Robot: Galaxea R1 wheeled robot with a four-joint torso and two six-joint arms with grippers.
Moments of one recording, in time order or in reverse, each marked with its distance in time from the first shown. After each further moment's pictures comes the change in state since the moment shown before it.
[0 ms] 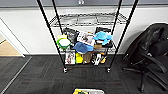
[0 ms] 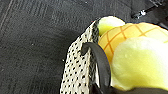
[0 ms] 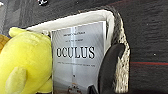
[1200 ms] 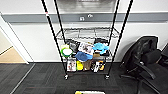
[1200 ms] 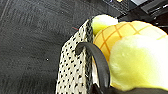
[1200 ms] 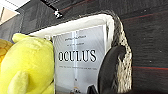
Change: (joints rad) left arm 0.020 -0.056 0.125 -0.005 0.029 -0.004; right arm -0.014 -0.081 0.111 0.001 -0.009 0.030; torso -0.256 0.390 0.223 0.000
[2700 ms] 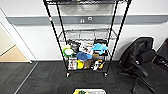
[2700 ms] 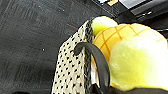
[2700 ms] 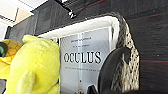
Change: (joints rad) left arm -0.028 -0.075 0.120 0.000 -0.010 -0.074; right arm 0.041 -0.072 0.138 0.000 0.004 0.001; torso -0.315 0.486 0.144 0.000
